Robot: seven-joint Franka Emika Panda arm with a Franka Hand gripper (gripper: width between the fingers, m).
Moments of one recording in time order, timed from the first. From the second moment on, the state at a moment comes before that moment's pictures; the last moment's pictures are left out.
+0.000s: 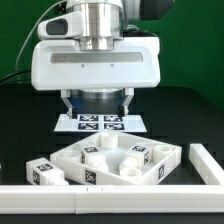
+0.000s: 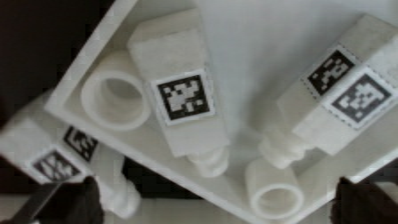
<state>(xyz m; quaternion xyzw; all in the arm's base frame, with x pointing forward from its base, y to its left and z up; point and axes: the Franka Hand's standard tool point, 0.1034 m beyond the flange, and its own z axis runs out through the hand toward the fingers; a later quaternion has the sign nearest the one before) 0.548 -0.032 0.082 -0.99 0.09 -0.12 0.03</state>
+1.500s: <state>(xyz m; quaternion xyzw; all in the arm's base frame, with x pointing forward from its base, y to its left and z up) 0.499 -0.049 0.016 -0.94 0.32 -0.04 0.06</state>
